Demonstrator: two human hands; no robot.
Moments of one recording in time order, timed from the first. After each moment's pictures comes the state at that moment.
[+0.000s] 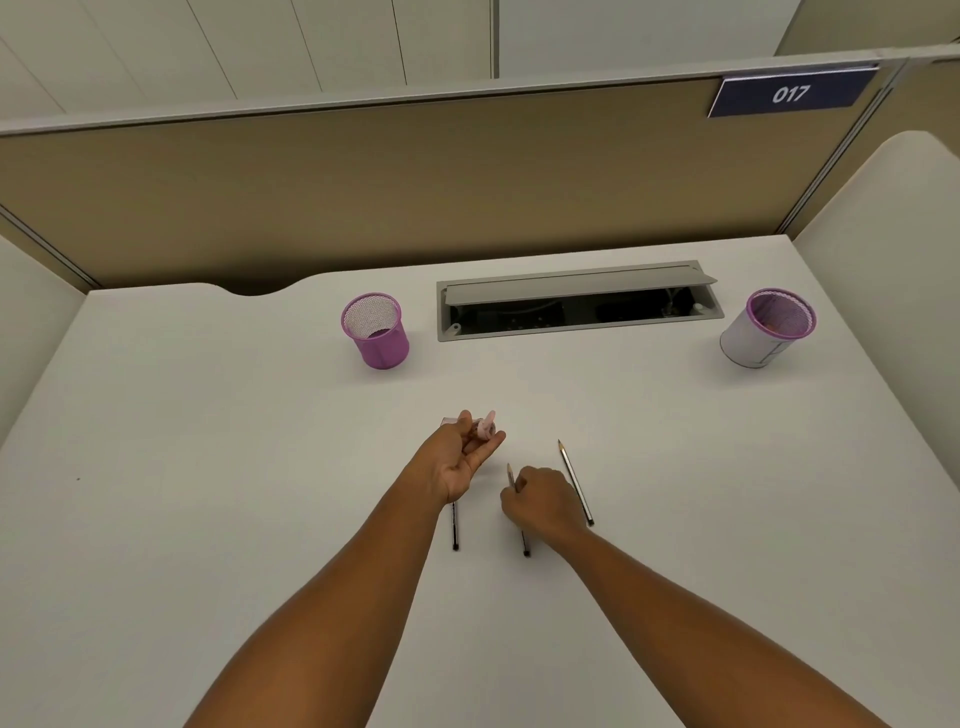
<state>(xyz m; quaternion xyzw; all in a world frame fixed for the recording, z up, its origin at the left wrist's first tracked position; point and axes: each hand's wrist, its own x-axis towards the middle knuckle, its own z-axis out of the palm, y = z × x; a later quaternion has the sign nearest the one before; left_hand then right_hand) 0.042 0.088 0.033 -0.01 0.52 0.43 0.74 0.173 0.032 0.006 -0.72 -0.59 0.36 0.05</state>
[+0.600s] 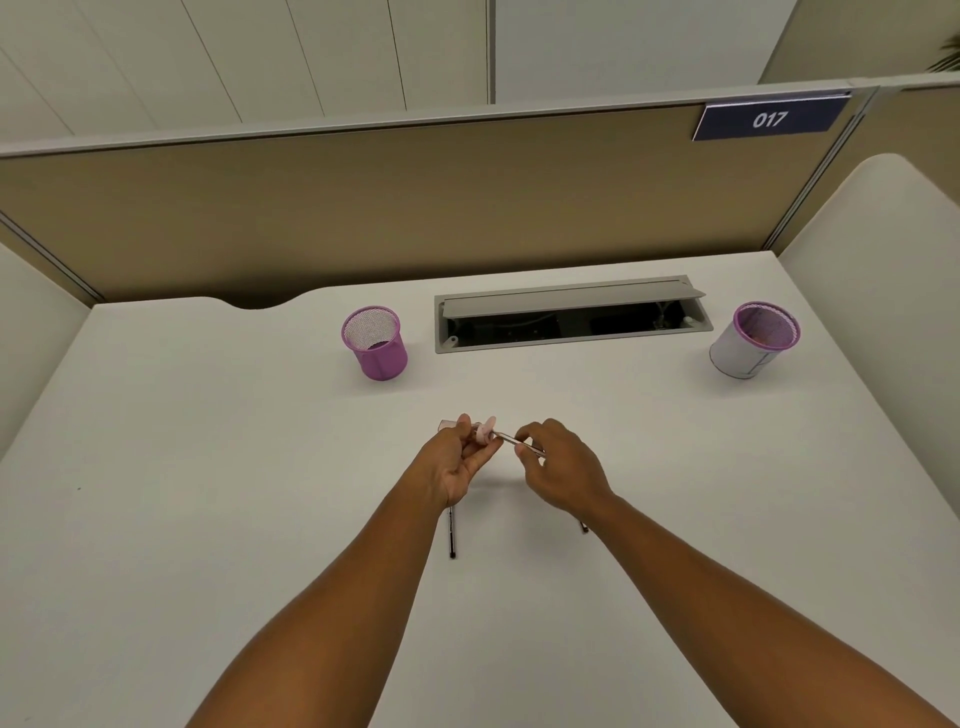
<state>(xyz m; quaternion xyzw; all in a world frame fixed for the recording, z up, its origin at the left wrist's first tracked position) 0.047 0.087 0.044 0.00 0.52 0.45 0.73 0.209 0.059 0.030 -0.64 -0.70 0.26 0.20</state>
